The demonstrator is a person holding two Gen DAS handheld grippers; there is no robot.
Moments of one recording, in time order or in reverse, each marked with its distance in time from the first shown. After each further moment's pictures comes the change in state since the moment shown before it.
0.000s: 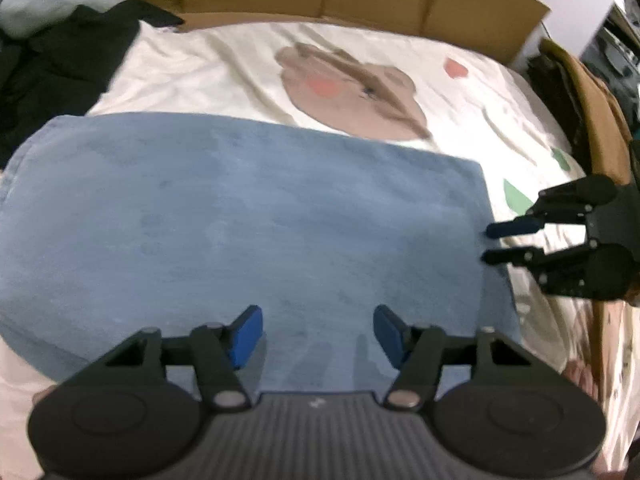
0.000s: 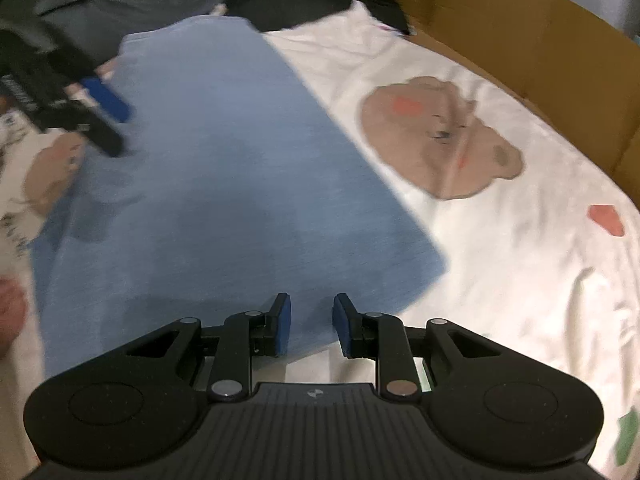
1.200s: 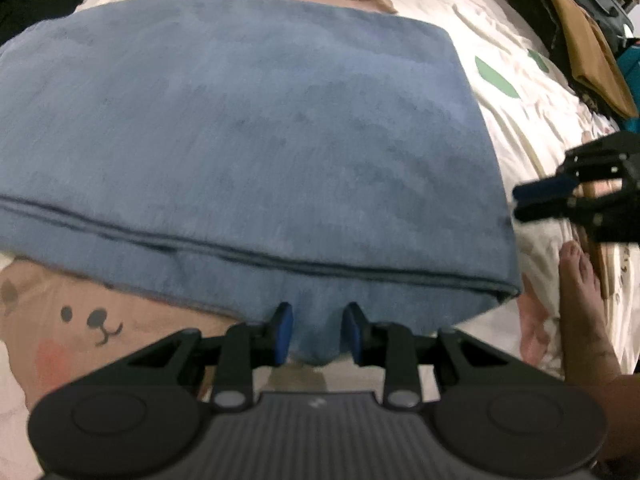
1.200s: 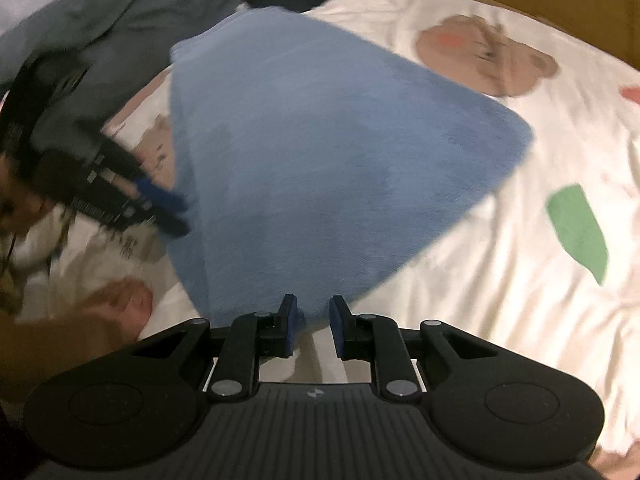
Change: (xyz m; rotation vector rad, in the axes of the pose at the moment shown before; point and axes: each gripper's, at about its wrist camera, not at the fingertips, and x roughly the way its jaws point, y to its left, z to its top) left arm 0.017 -0.013 -0.087 0.019 0.173 -0.045; right arm -0.033 0.045 -0.044 0.313 0.046 0.172
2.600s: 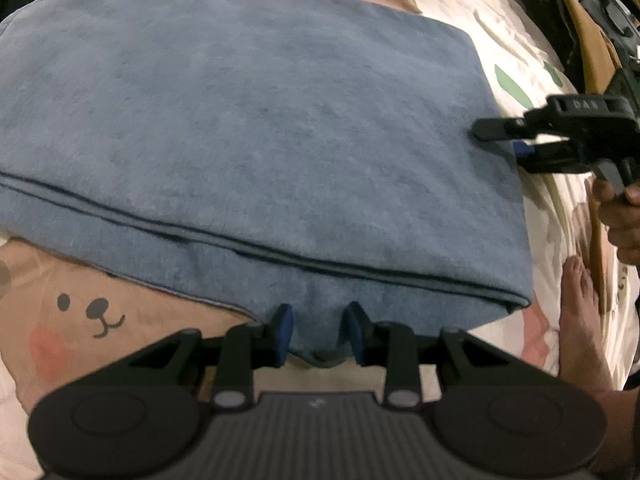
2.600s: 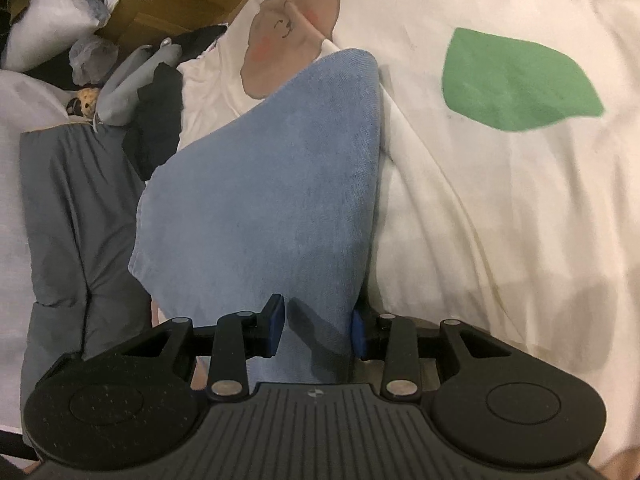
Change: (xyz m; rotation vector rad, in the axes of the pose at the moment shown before) left arm 0.002 0.020 0.001 -0.069 0.017 -0.021; right arm 0.052 -0.103 -0.001 0.840 -0.150 0.273
